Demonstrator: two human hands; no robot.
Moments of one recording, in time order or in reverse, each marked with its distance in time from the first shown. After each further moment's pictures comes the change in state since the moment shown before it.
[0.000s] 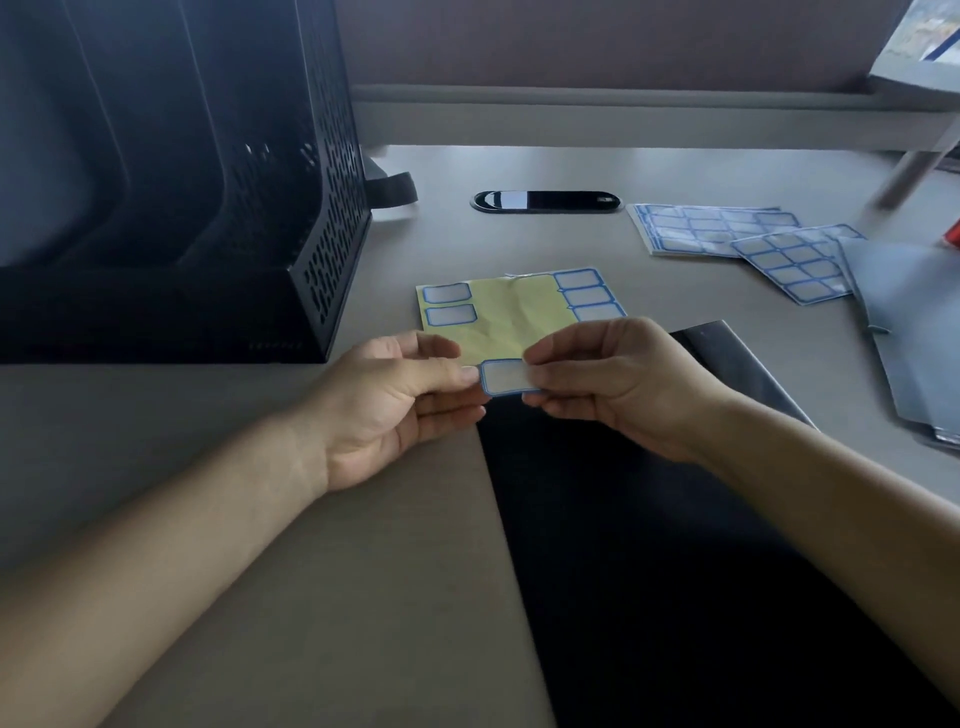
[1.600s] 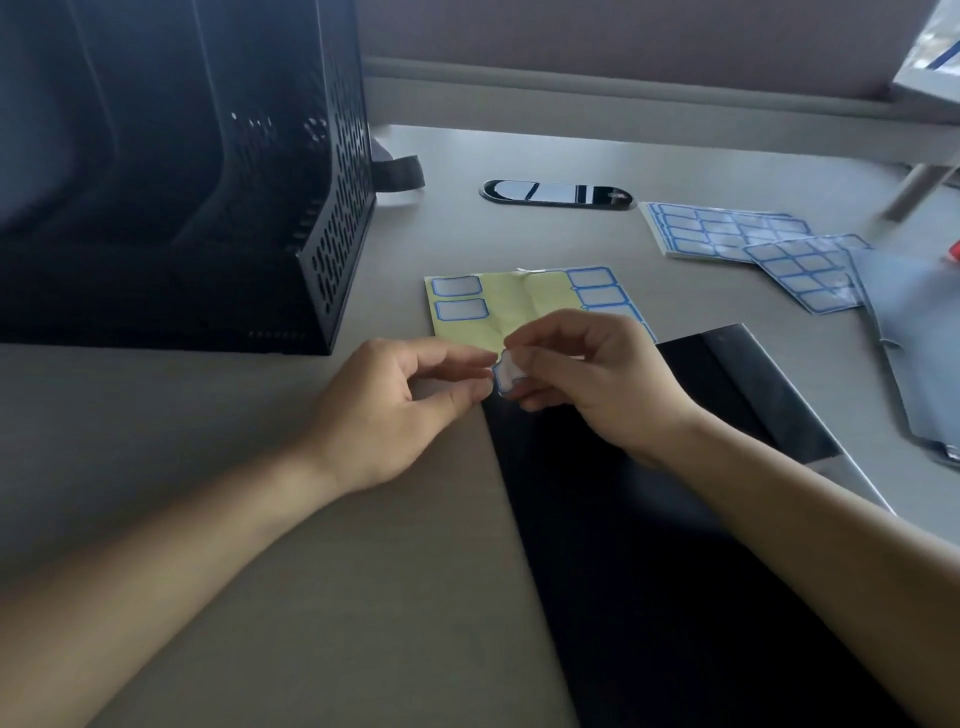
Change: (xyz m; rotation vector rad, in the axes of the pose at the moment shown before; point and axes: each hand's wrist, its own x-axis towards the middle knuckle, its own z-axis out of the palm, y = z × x) left_hand 0.004 -0.017 -0.024 0.767 0.029 0.516; right_hand 0.019 0.014 0.025 -0.243 0.096 -0.243
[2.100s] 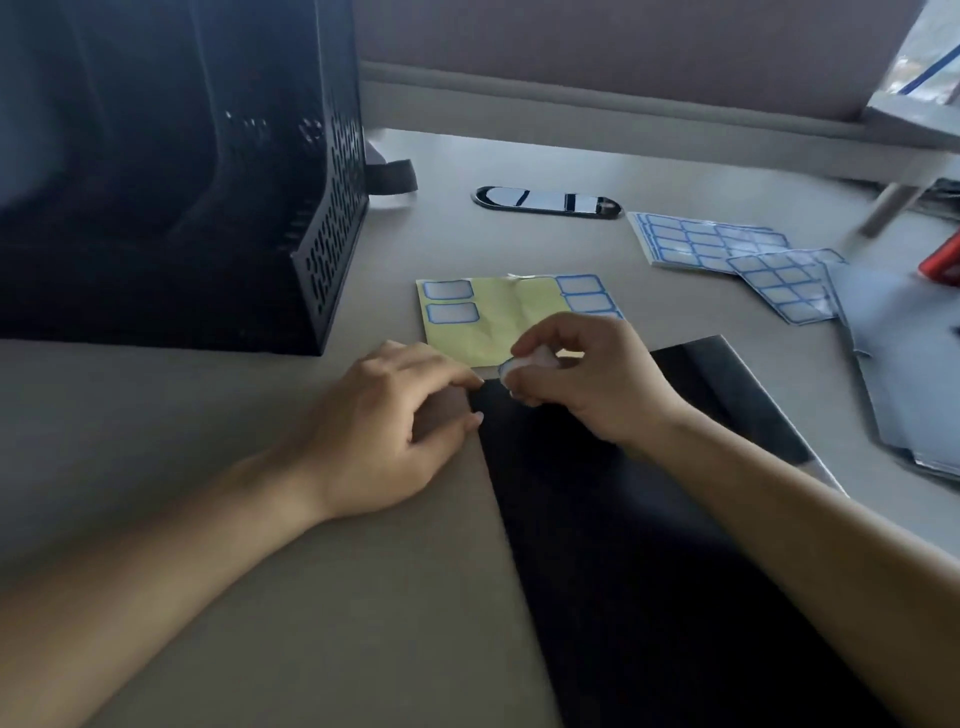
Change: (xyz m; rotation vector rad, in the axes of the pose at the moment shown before) left_hand -0.004 -0.019 -0.001 0.522 0.029 0.342; right_hand 0.003 -0.002 -0.007 -0.289 0.097 0.015
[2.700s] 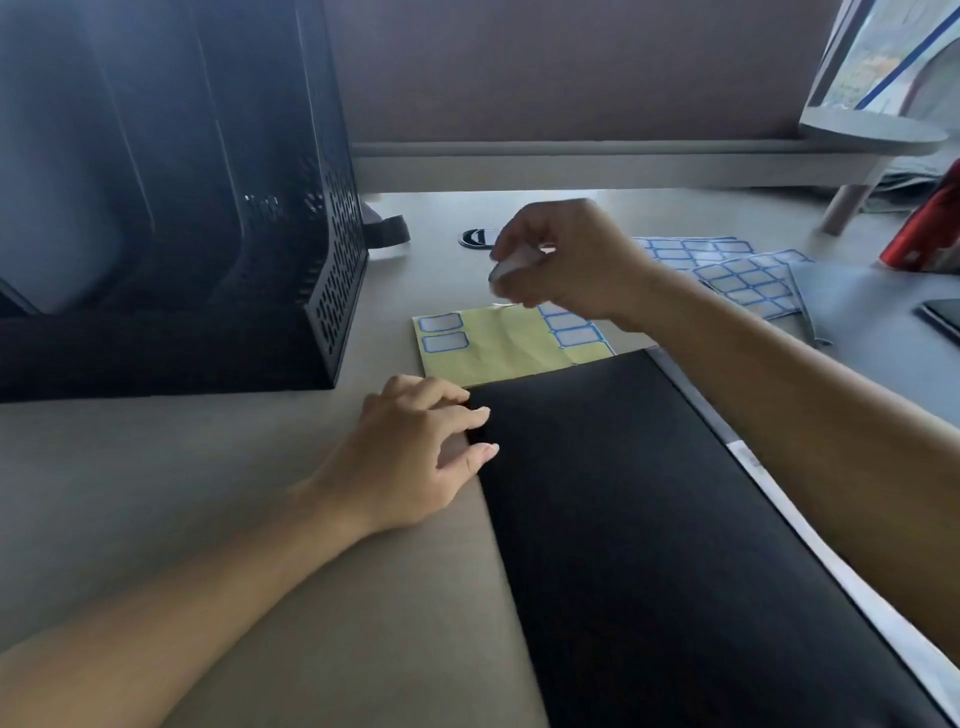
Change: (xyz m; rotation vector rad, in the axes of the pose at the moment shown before) left_hand -0.003 0.025 0.001 0.233 -0.195 -0.122; right_hand 0.040 -0.070 -0.045 -0.180 0.009 -0.201
